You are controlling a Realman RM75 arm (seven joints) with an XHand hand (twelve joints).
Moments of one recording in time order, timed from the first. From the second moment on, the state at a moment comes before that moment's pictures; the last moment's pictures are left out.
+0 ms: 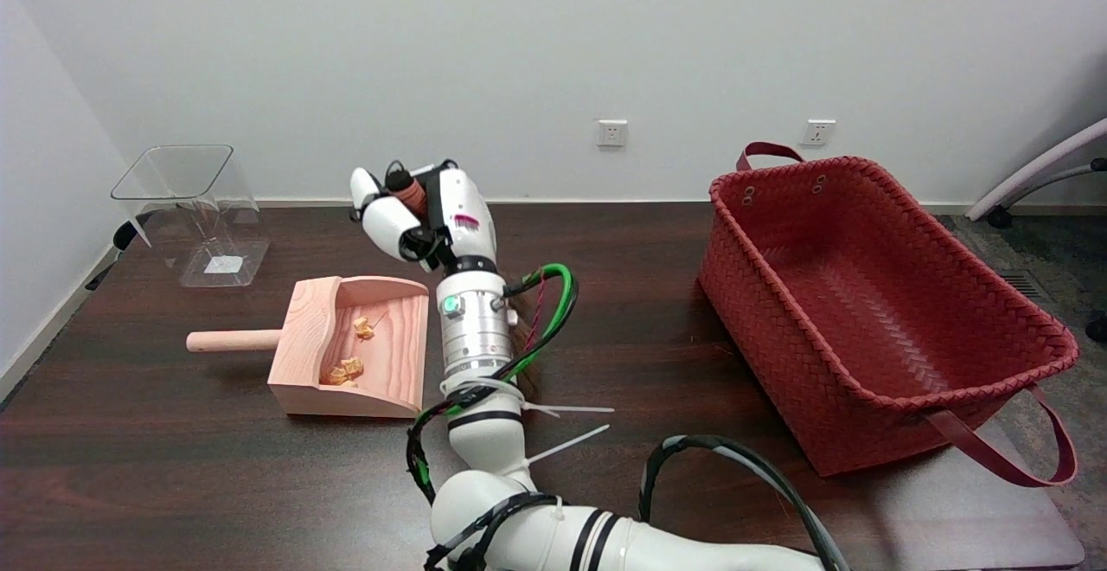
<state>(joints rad) 0.42 -1.88 -2.30 0.83 1.20 1.08 0.11</state>
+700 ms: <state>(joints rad) 0.47 -1.91 -2.30 0.64 1.26 0.98 0.25</state>
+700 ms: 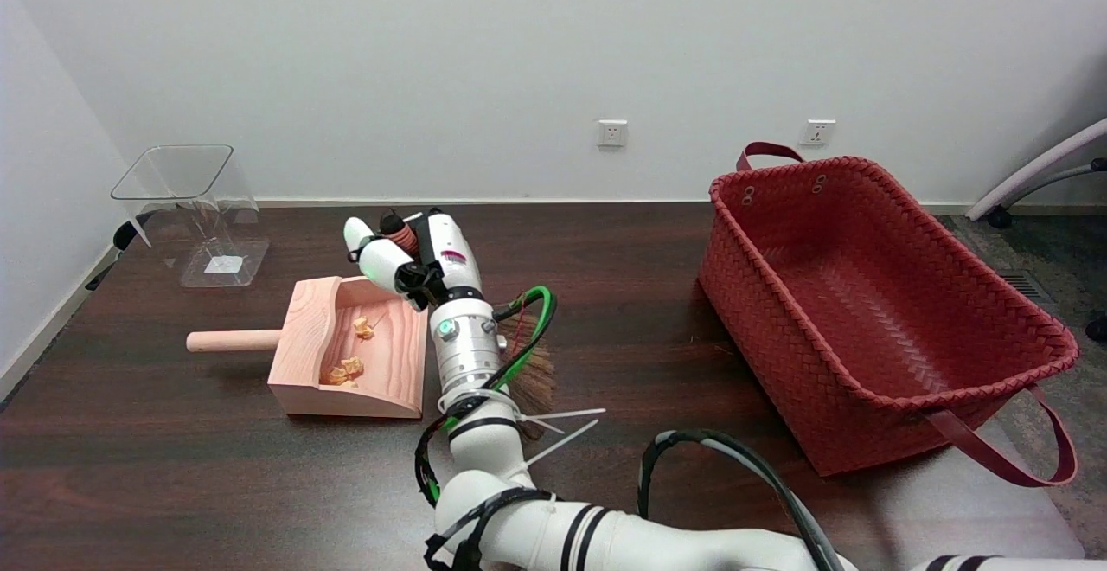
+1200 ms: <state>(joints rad) 0.56 -1.94 -2.30 0.58 1.27 0.94 0.44</state>
